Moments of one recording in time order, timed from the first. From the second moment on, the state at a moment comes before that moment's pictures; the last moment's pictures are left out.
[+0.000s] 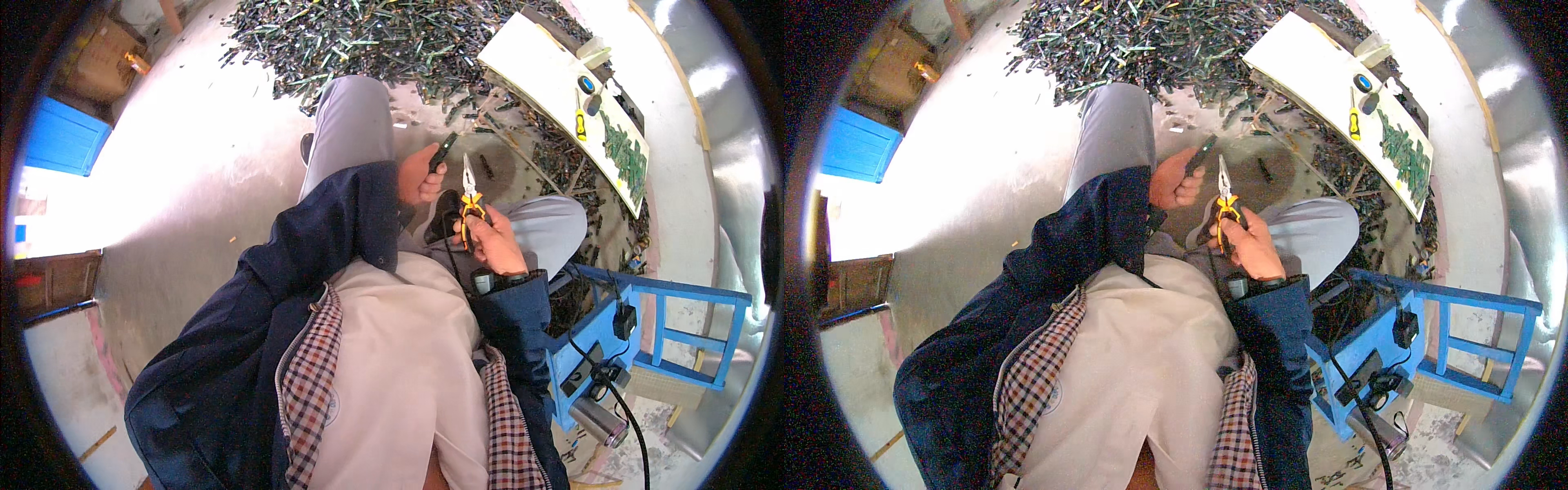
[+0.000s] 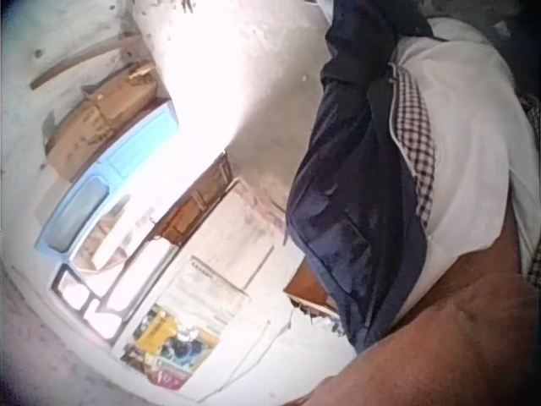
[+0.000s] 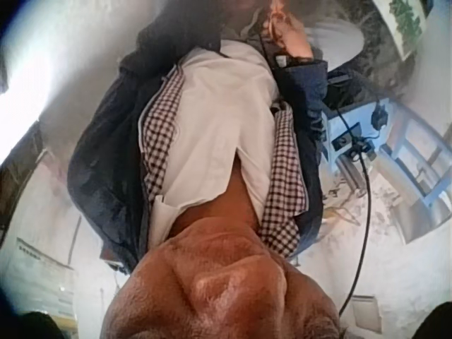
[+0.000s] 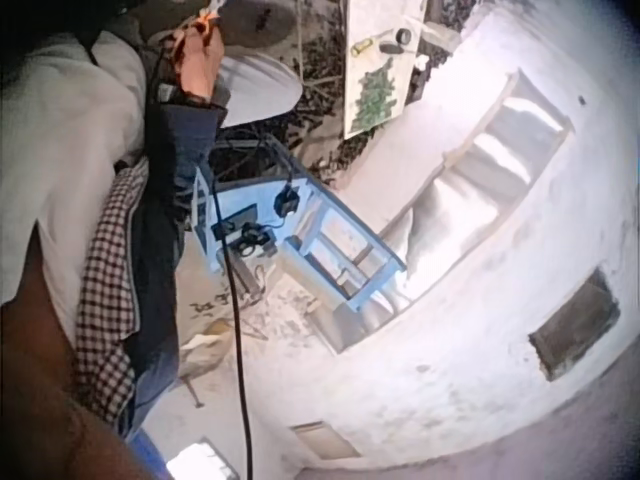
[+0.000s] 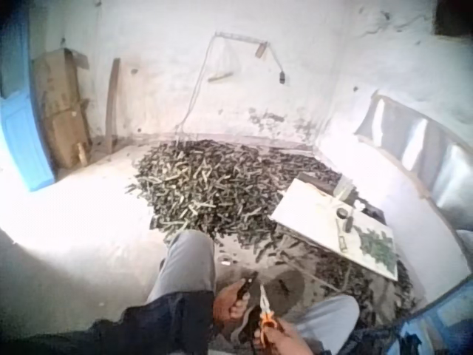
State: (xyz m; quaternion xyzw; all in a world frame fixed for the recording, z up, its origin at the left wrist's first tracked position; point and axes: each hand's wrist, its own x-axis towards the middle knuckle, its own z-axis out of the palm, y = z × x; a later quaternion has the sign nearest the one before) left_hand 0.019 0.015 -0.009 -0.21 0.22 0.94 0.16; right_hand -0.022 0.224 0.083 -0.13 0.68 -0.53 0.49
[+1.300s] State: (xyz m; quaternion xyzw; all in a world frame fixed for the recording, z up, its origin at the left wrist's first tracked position) left_hand 0.016 0.033 -0.007 -0.39 0.37 0.84 0.05; right_hand -0.013 0.173 0.034 -0.37 0.89 0.13 -0.25
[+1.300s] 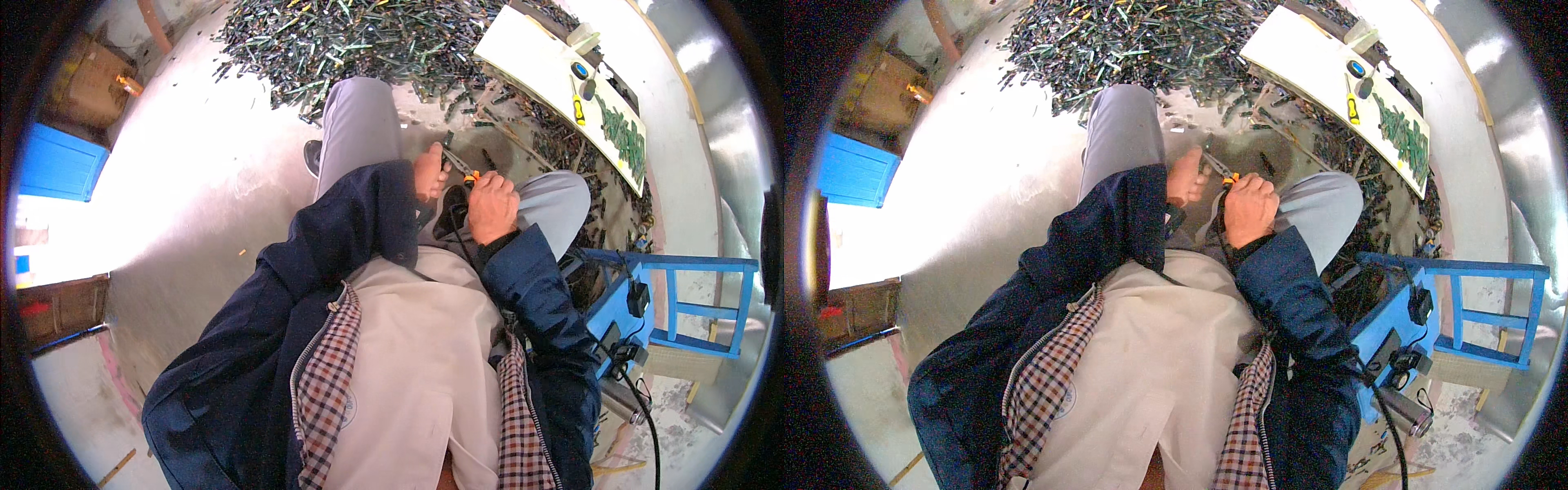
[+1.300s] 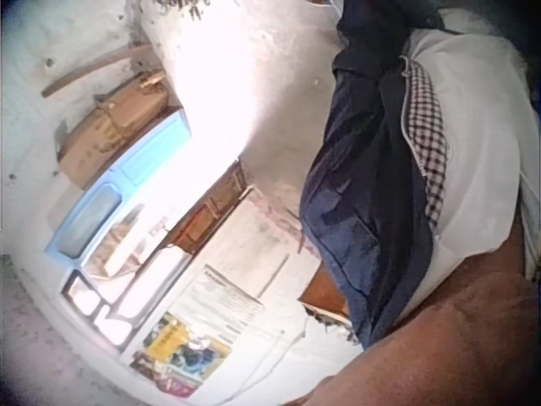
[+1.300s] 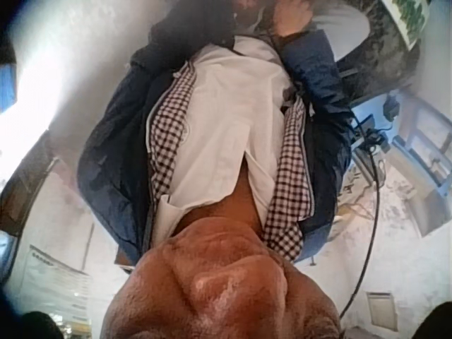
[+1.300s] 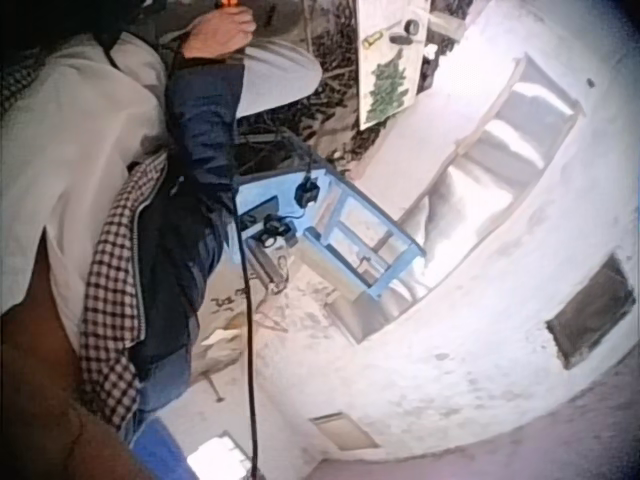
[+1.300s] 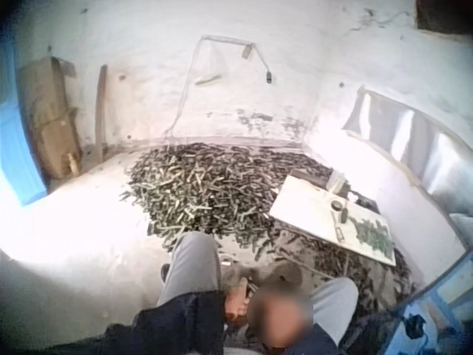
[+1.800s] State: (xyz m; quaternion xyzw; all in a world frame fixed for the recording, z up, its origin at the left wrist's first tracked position) left_hand 0.017 0.030 -0.011 -0.35 0.35 0.87 0.09; right_hand -0.008 0.174 0.042 -0.38 0.90 0.12 -0.19
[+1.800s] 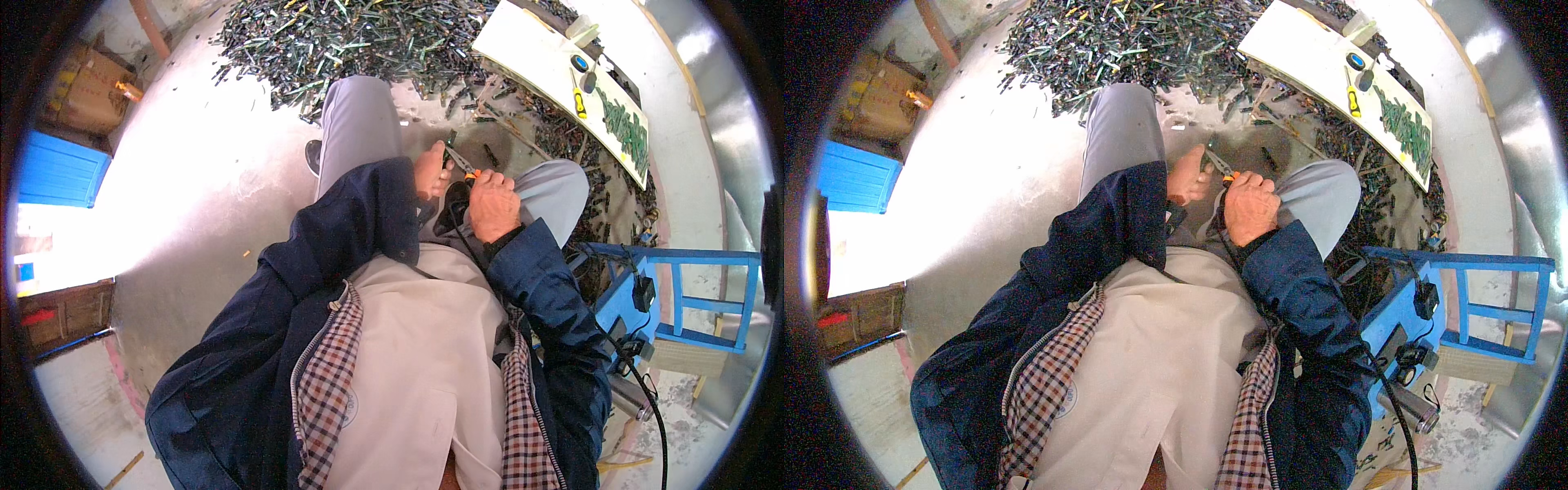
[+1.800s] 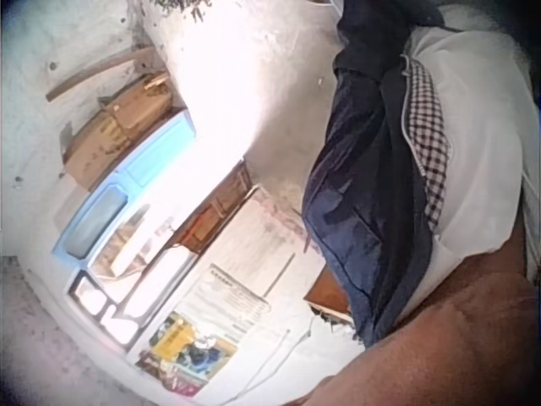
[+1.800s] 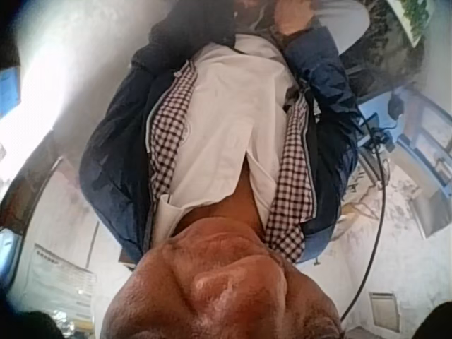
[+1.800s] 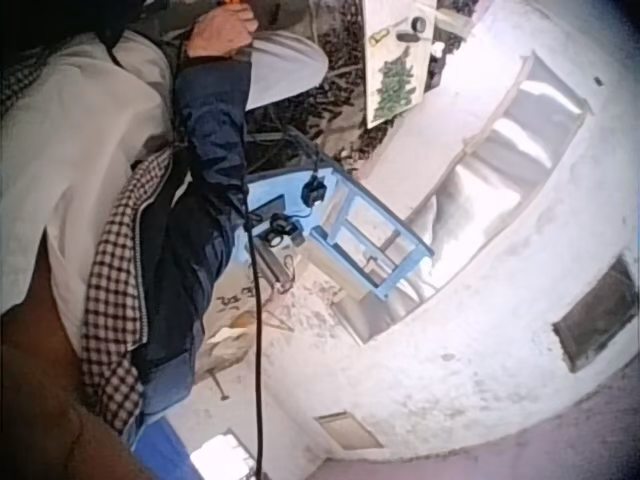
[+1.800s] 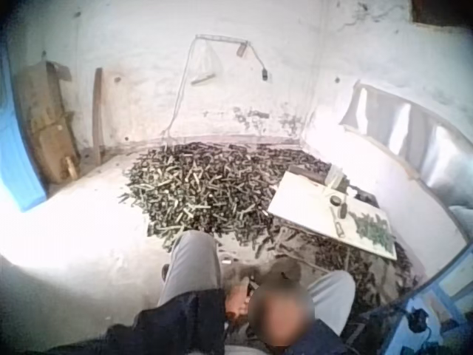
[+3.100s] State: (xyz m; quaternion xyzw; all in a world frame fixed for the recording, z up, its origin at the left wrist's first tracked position) left_hand 0.018 0.020 -0.021 -0.25 0.23 0.93 0.16; right_hand -0.043 0.185 0.095 -0.32 0.91 -0.02 0.27
